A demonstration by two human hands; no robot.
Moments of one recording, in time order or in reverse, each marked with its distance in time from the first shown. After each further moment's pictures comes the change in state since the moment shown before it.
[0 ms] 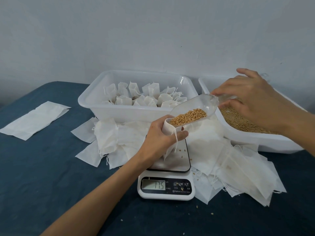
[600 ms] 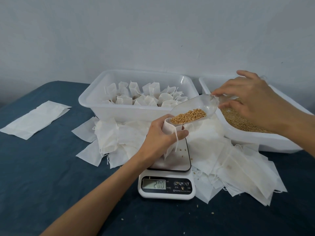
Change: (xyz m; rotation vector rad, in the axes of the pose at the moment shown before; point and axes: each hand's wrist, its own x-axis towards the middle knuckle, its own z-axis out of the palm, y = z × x) left_hand 0.001 -0.002 0.000 -0.019 -0.001 0.001; right_hand -0.001 0.001 0.004 0.070 0.002 0.039
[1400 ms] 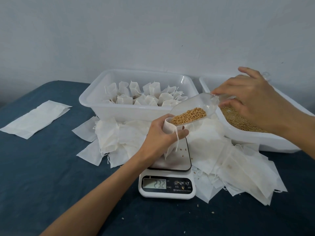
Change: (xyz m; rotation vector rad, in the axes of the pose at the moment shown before) left_hand 0.001 -0.002 -0.001 0.002 0.003 0.011; right_hand 0.000 0.002 0.003 -0.120 0.080 -0.104
